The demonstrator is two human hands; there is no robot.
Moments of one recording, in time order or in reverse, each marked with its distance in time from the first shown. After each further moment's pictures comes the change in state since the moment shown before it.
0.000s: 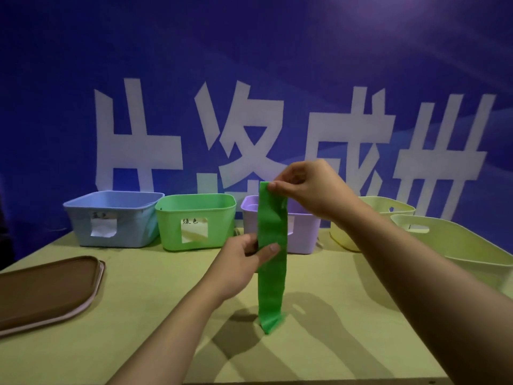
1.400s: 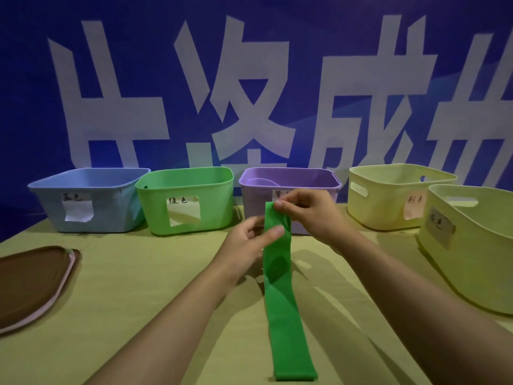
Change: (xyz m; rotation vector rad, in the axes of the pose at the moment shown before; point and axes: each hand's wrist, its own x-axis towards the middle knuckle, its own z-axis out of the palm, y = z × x) left_hand 0.072 -0.078 0.004 -0.094 0.060 -0.160; right_hand 0.020 0.151 0.098 0.430 -0.038 0.144
